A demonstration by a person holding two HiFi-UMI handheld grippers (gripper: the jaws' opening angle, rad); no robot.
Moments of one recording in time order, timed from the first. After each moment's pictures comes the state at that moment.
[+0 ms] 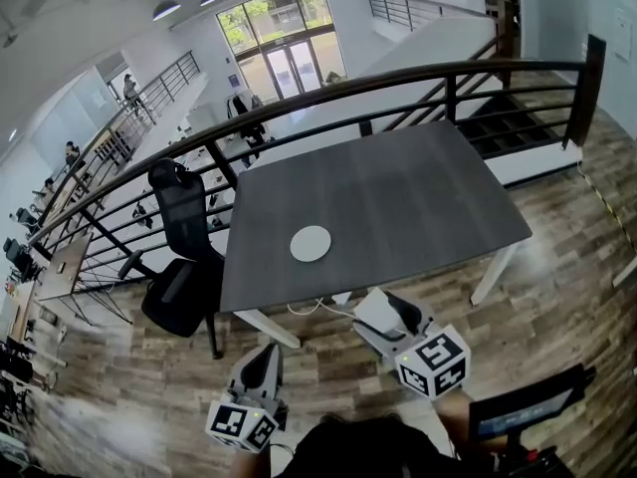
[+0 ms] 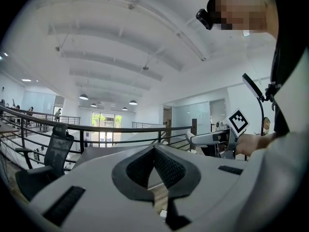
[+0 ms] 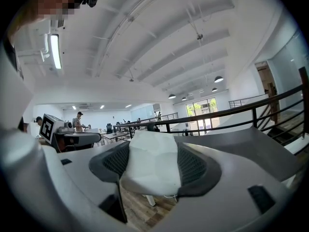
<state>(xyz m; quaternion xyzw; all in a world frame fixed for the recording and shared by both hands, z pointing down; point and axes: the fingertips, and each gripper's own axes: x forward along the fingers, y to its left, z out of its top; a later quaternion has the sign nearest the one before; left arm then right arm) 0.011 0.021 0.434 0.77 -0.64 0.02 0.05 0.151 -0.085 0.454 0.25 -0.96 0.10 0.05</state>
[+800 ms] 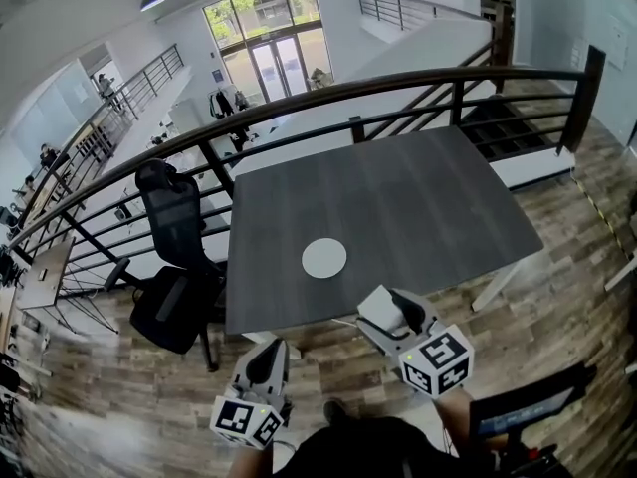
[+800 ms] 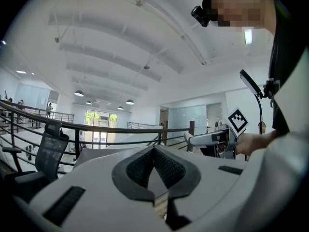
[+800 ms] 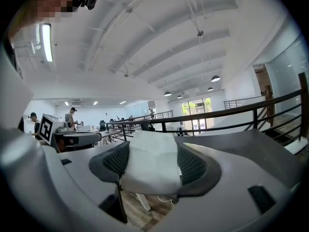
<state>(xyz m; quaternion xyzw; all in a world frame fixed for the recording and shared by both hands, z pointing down) -0.103 -0.058 0.437 0.79 -0.61 0.01 0.06 0.038 -0.153 0.452 0.28 -0.95 0.10 0.07</state>
